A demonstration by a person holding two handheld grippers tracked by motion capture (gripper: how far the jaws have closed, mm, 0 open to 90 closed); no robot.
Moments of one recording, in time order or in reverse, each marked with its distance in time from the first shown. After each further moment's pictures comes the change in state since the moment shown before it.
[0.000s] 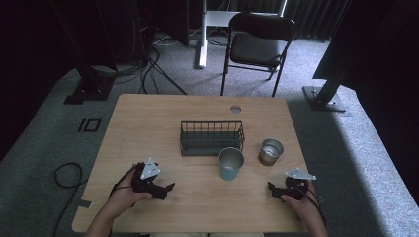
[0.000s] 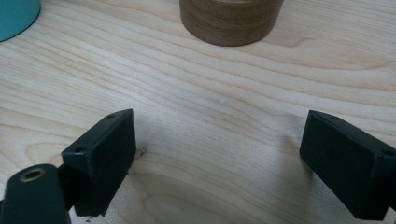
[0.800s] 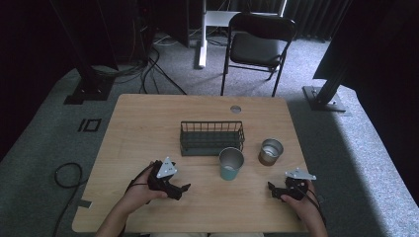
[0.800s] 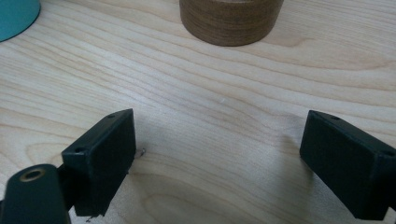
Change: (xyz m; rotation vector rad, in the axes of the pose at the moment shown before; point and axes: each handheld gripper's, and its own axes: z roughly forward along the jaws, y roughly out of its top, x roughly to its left) left arm -0.025 0.028 0.026 -0.040 -0.100 0.052; right arm 0.000 0.000 0.000 0.000 0.000 0.000
